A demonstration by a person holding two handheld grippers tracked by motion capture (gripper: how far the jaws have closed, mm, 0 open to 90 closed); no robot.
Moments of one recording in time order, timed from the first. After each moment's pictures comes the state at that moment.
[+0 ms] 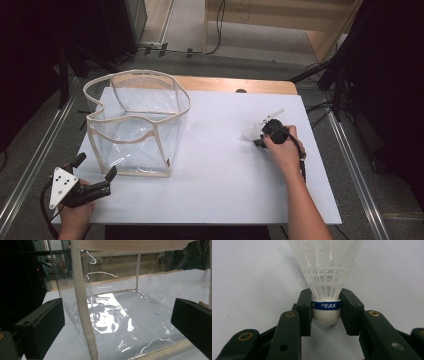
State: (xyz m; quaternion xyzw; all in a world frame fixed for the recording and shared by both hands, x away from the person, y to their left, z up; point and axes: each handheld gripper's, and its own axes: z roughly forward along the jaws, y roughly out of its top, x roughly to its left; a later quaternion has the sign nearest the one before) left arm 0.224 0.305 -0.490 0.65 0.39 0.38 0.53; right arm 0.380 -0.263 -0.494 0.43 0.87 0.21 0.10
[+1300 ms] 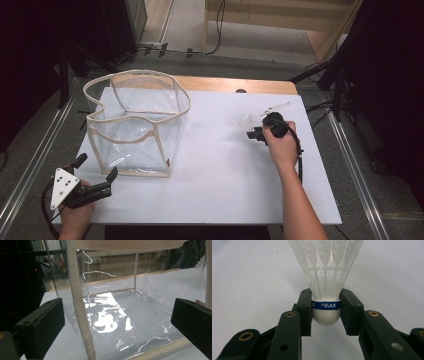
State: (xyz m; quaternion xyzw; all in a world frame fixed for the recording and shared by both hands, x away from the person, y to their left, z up) left arm 0.223 0.303 -0.490 0.66 0.38 0.37 0.53; right arm 0.383 -0.255 -0.468 0.44 0.84 0.32 0.07
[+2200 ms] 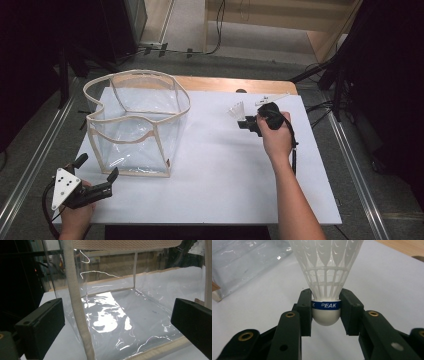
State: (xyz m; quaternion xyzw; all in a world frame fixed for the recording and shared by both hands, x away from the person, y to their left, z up) left arm 0.222 0.301 -0.490 0.66 0.38 0.38 0.53; right arm 0.387 -0.231 -0.431 0.40 0.83 0.39 0.08
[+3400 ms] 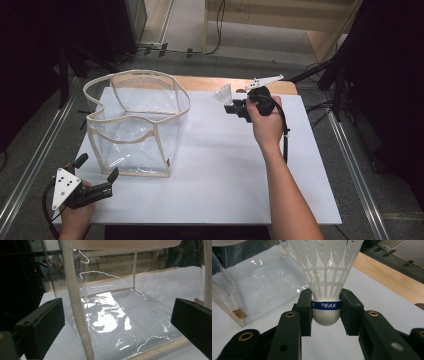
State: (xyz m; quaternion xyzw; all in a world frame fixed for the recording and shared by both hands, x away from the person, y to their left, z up) left arm 0.223 0.301 -0.490 0.66 0.38 0.38 0.53; right arm 0.397 -0.196 -0.378 0.35 0.82 0.44 0.10
